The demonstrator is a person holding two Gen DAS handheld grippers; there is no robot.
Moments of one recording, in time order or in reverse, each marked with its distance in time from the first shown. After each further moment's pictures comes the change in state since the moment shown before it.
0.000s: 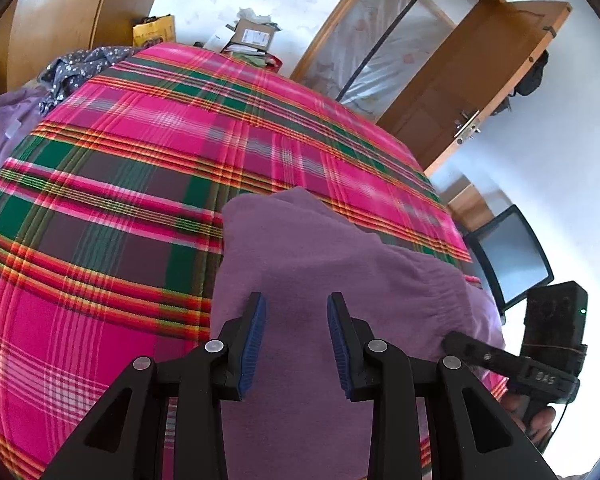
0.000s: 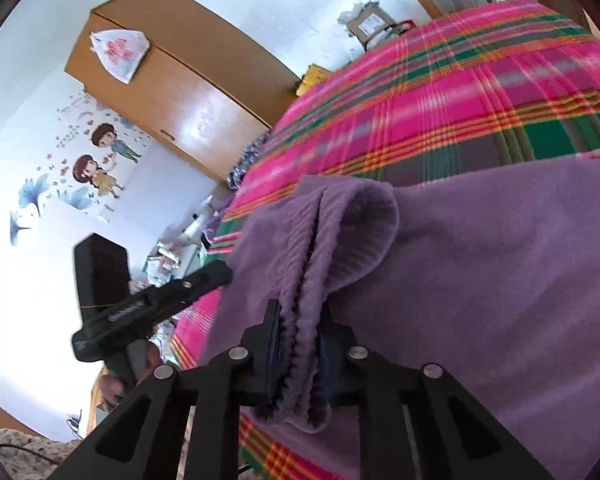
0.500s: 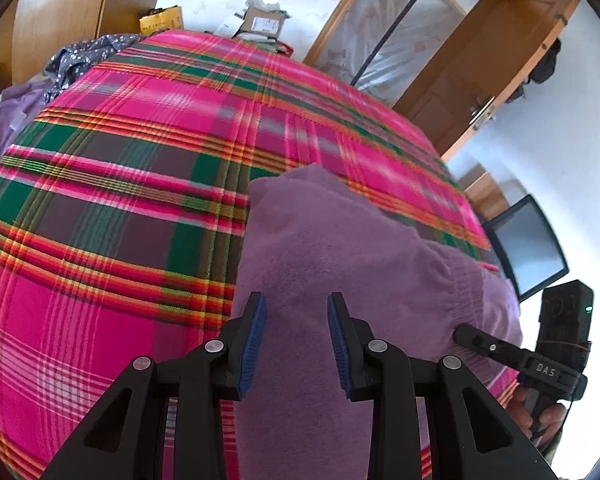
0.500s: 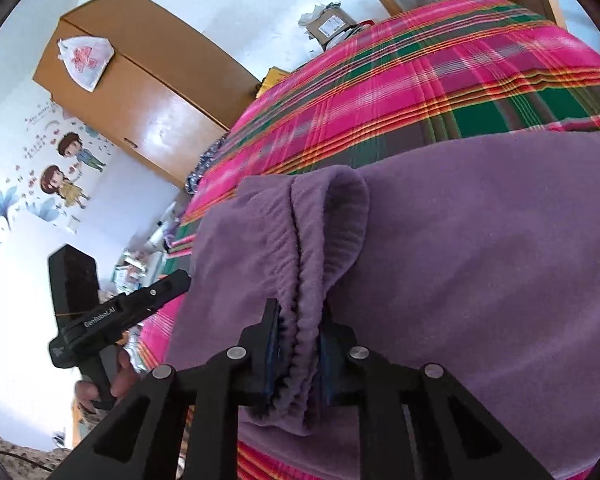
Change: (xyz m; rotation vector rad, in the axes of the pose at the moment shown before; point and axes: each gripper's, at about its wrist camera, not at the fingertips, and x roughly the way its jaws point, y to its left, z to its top) left arm 0.018 0.003 -0.007 0.009 0.058 0.068; right arm 0.002 -0.028 -0.010 0.035 0.017 -0.168
